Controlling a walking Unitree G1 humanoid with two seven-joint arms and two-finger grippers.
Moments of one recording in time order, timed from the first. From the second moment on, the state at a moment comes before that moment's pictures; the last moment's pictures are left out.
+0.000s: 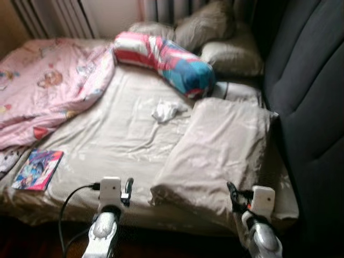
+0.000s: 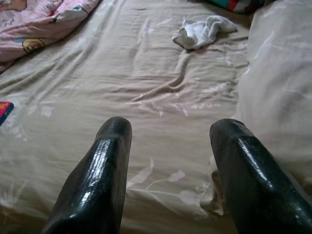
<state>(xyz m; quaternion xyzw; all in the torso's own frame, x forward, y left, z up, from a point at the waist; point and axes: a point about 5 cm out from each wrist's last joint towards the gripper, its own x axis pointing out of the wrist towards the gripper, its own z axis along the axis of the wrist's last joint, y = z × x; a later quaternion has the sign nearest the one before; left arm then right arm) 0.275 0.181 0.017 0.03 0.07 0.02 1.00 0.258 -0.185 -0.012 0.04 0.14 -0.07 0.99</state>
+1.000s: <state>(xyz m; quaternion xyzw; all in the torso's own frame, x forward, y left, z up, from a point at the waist) 0.279 0.184 0.021 0.03 0.07 0.02 1.00 0.258 -0.183 -0.016 0.04 0.16 -0.07 0.98</state>
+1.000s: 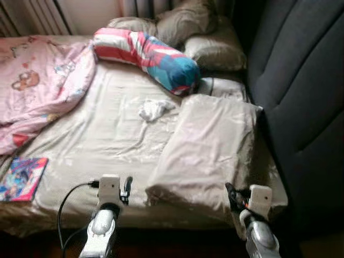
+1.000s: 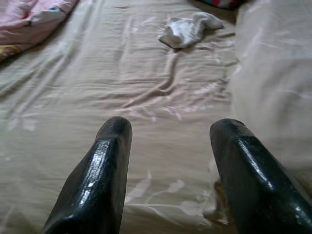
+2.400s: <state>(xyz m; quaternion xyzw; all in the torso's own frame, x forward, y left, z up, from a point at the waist) 0.281 0.183 0.021 0.03 0.08 0.02 1.00 0.260 -0.175 -0.017 0.04 0.17 -0.07 0.98</state>
